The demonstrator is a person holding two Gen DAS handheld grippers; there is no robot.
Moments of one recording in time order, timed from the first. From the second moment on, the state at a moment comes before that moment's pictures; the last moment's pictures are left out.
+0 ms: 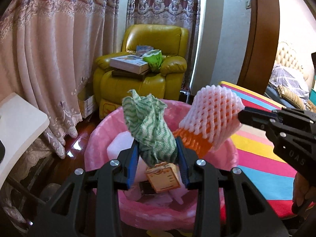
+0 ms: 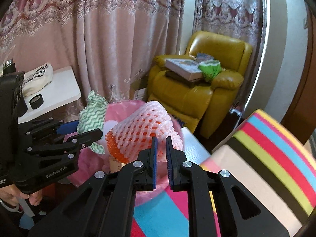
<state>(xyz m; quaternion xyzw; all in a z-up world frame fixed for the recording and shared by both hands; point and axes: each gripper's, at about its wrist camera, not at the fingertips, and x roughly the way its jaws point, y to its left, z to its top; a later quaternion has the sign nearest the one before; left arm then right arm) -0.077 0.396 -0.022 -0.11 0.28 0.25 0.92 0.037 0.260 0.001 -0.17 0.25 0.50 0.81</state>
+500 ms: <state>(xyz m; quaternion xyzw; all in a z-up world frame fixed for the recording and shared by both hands) -0.089 0.396 -0.018 -0.09 0.27 0.30 0.91 0.064 0.217 0.000 -0.12 0.28 0.51 0.80</state>
